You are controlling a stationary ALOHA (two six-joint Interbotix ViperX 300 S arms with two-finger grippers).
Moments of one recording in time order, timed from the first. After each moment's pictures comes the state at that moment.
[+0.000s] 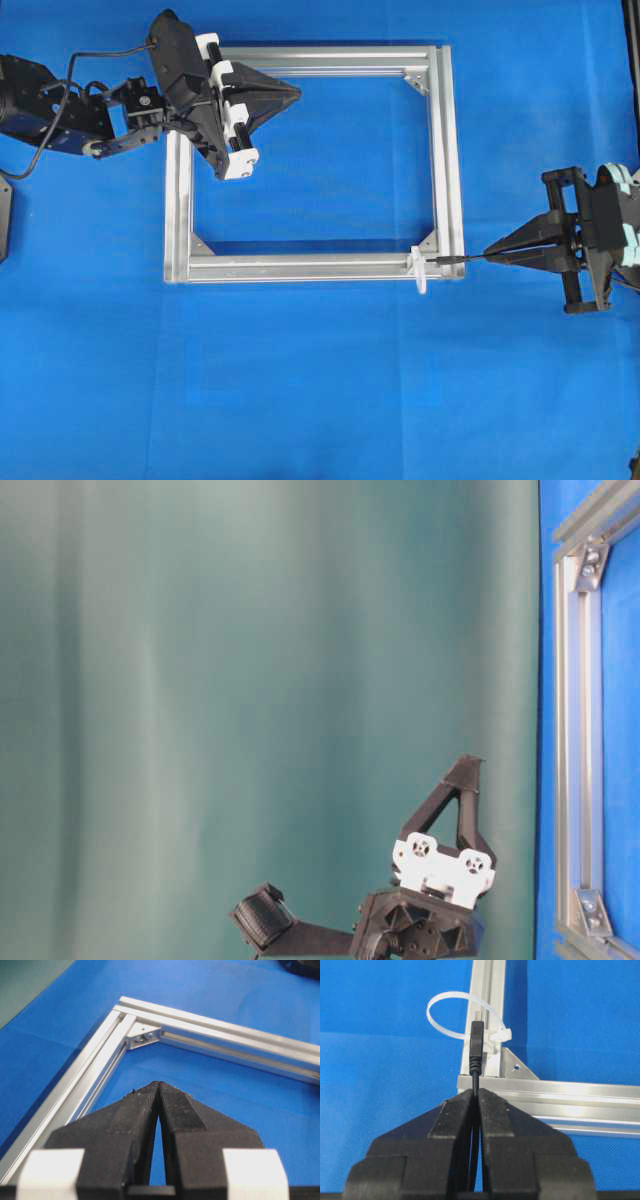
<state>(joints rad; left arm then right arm) 0.25 0.09 0.86 -0.09 -0.76 -0.01 0.21 -0.54 1.42 0.23 -0.46 0.02</state>
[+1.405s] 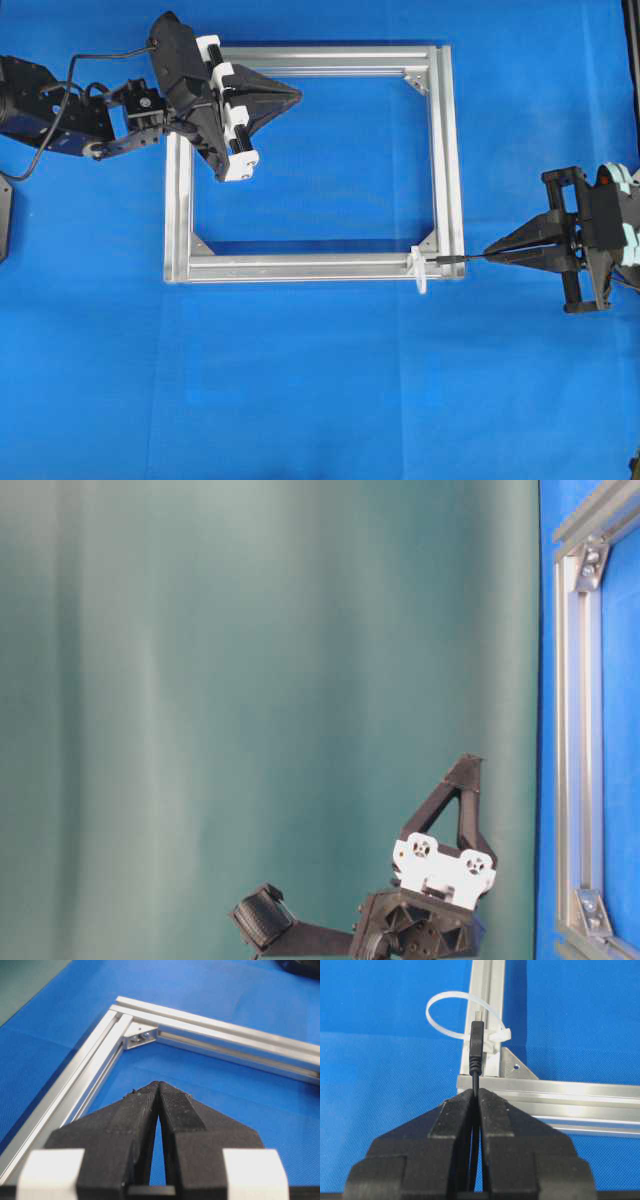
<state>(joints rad) 0.25 0.09 0.86 -0.09 -0.76 -0.01 0.21 -0.54 1.42 0.23 -0.46 0.02</state>
